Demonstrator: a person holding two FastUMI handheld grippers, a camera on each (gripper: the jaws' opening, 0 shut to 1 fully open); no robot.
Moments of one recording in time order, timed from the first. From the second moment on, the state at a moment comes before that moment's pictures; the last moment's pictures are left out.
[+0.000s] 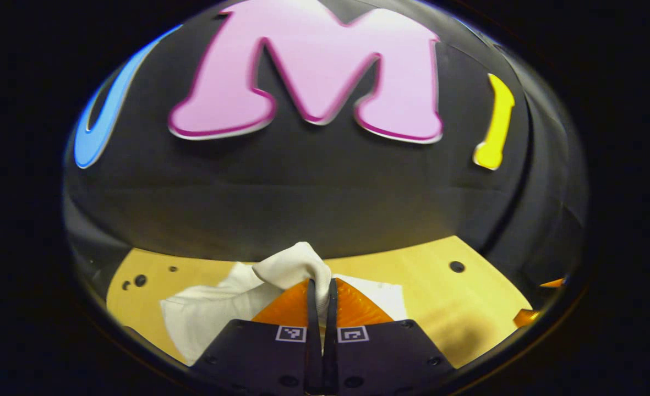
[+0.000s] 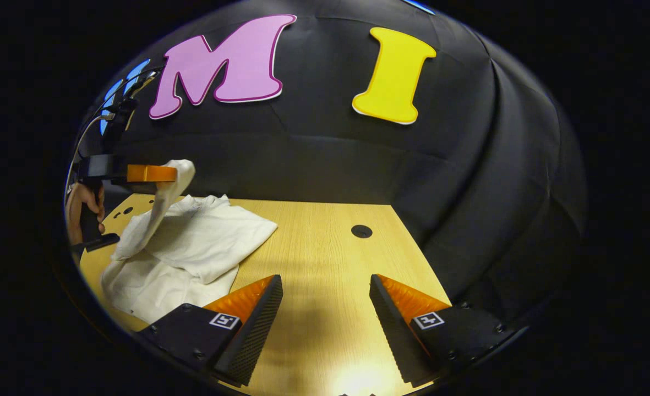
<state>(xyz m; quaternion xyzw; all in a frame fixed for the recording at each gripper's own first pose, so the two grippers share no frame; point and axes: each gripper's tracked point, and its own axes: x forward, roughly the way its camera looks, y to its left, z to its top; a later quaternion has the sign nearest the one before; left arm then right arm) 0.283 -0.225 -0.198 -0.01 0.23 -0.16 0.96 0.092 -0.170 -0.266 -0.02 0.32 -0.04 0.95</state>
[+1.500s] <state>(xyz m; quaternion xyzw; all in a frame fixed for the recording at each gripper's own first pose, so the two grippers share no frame) 0.037 0.053 -0.323 -0.07 0.39 -0.04 0.92 0.024 0.028 -0.338 0.07 0.42 0.05 0.90</state>
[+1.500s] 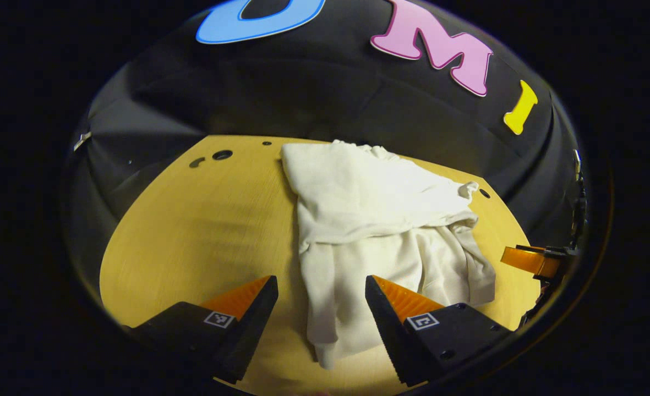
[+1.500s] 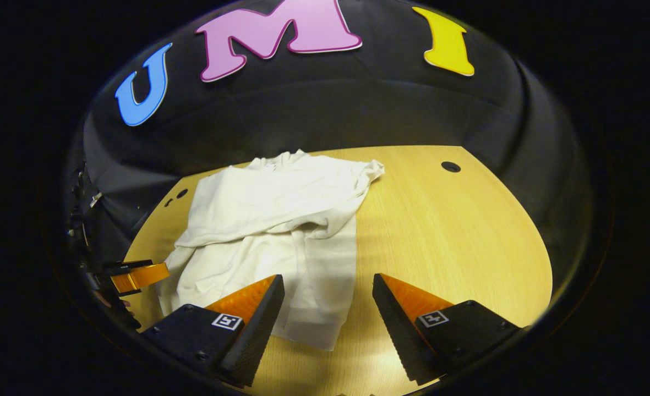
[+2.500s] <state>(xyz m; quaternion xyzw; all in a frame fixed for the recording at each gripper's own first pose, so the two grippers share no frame) 0.000 0.025 -0.376 0.00 0.43 -0.05 0.90 -0.010 0.050 -0.401 0.02 0.48 0.05 0.87</state>
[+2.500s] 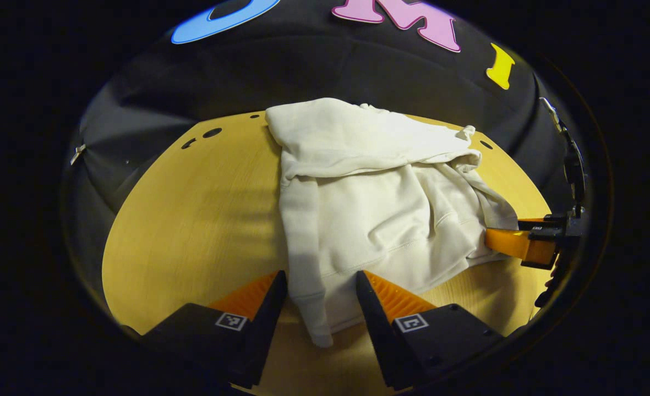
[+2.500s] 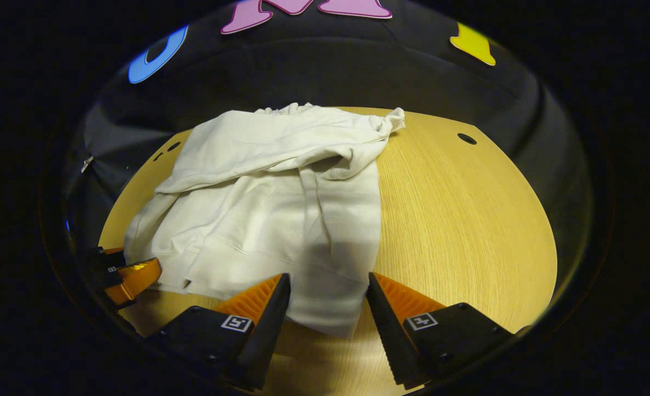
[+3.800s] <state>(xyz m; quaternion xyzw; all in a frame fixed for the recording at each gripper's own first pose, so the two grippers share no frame) 0.063 0.029 -0.276 -0.04 0.35 -0.04 0.94 0.072 0.069 -0.323 0.07 0.42 0.09 0.90</state>
